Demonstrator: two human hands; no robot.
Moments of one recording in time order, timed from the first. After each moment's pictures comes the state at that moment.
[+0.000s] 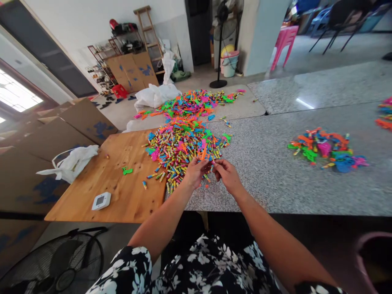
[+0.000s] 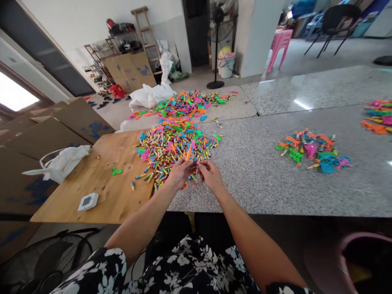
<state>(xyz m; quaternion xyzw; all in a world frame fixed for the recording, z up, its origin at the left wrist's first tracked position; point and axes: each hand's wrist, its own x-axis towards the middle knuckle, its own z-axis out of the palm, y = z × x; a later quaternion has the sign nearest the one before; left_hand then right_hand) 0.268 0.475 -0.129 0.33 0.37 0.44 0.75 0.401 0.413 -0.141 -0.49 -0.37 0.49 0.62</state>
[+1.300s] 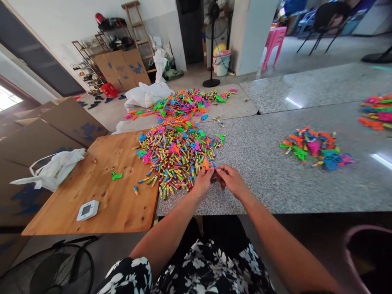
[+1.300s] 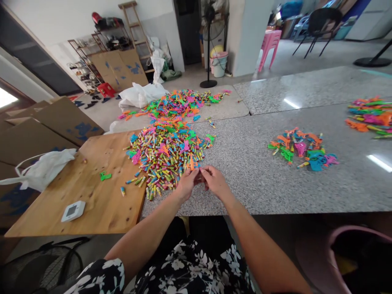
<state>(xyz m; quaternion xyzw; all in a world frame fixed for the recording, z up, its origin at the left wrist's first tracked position) 0.311 0.443 -0.165 0.42 0.41 0.36 0.73 0.441 0.395 -0.158 -0.55 -0.39 0.51 0.53</state>
